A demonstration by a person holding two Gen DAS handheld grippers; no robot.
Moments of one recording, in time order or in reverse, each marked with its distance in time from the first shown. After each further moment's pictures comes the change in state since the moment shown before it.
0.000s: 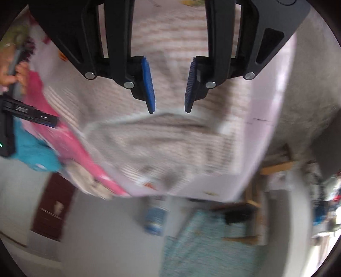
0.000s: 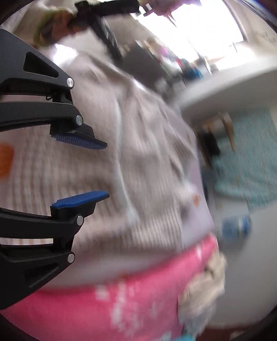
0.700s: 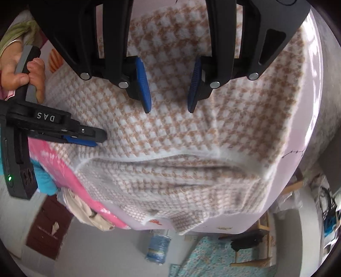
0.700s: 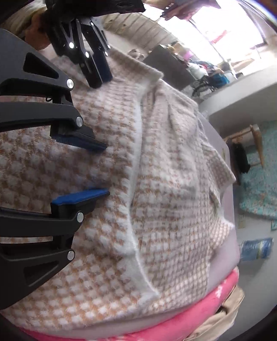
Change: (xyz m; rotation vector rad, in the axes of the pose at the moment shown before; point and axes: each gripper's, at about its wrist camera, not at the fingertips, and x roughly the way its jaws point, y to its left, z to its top) left arm 0.056 -0.006 -0.026 -0.026 0.144 0.033; right arm 0.095 0.029 0.004 -0.023 0.142 -0.015
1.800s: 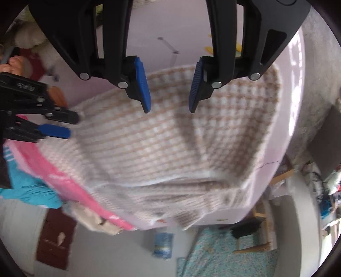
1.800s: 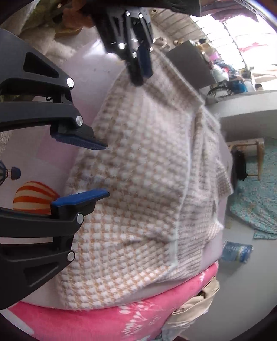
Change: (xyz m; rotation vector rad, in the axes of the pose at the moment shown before) left arm -0.045 -0.016 -0.060 0.106 -0.008 0.123; right arm -0.058 0.052 -0.095 -0.180 -0.004 -0.166
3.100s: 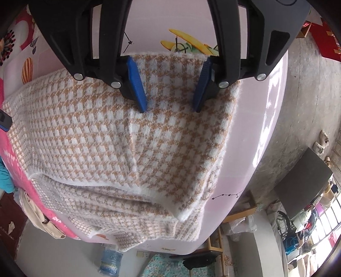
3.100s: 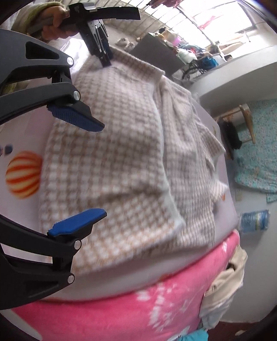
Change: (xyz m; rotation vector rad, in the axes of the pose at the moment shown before) left arm 0.023 0.044 0.020 -0.213 0.169 0.194; right arm -0.003 -0.075 0.027 0.256 -0.014 0.063
